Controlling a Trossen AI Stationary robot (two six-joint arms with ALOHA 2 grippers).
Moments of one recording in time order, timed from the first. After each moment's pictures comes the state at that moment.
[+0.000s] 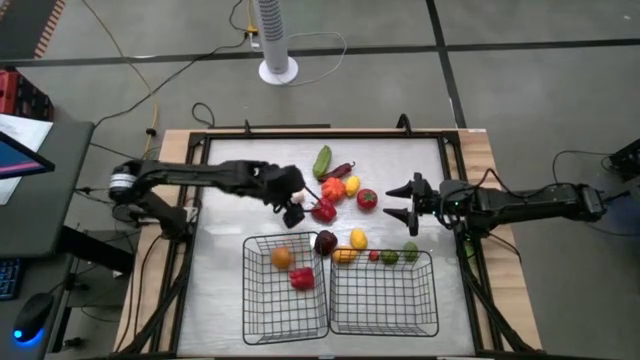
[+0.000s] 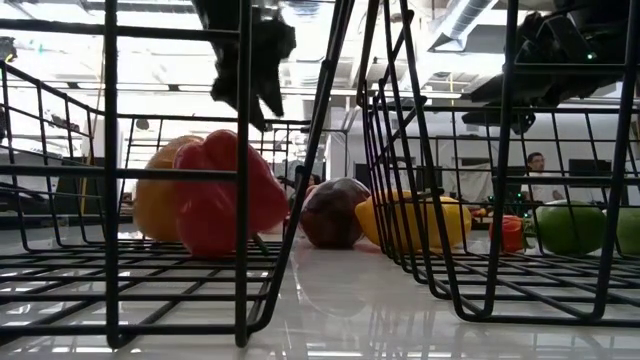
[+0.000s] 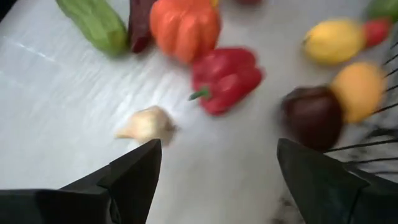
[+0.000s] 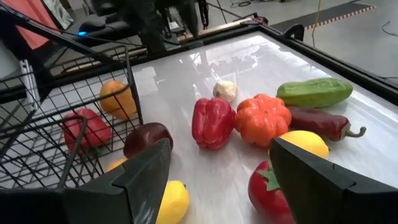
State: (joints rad) left arm 0.13 1.56 1.27 -0.79 -0.11 -0.34; right arm -0.05 0.60 0.27 0.06 0.13 0.23
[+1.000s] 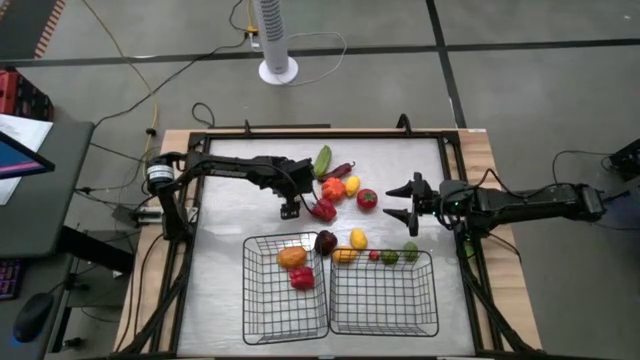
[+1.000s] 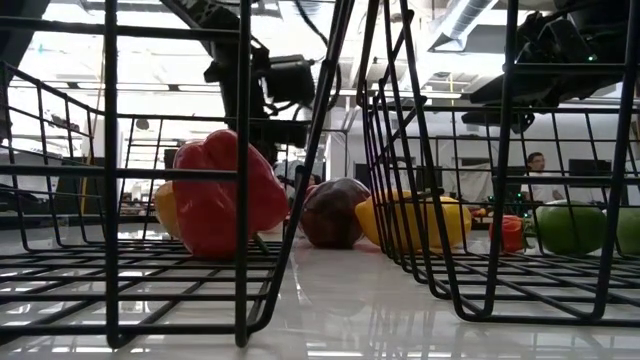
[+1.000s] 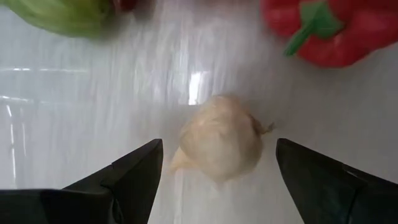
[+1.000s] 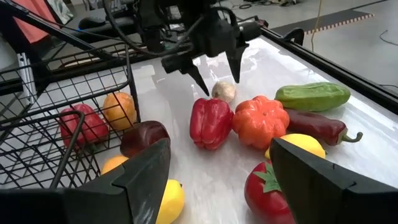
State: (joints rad) left arm 0.30 1.82 1.17 -0.62 -0.09 0.21; right arm -0.05 0.60 0.26 0.07 0.13 0.19
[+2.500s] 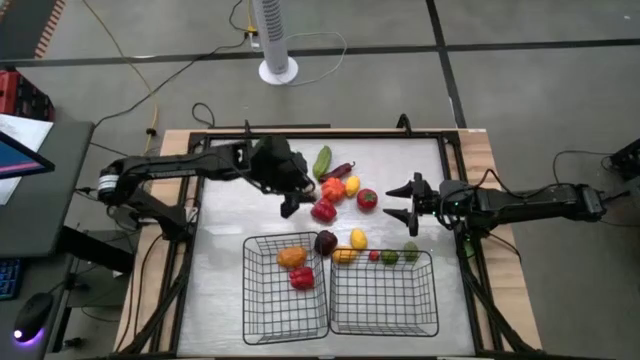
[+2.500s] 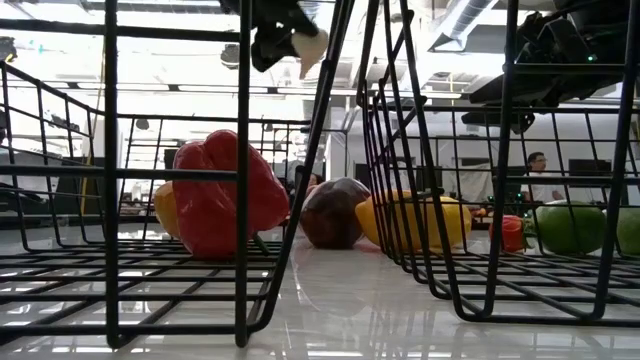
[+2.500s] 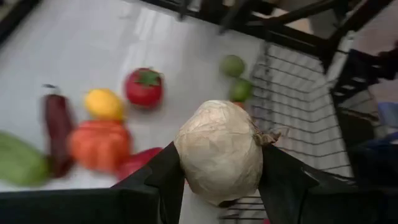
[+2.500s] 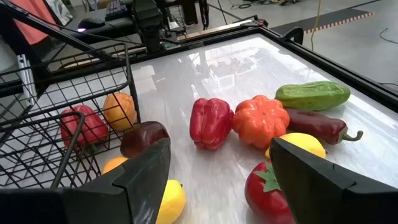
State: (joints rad) left arm 0.17 1.45 1.31 -0.51 0.25 -0.19; right arm -0.05 0.60 0.26 0.07 0.13 0.20
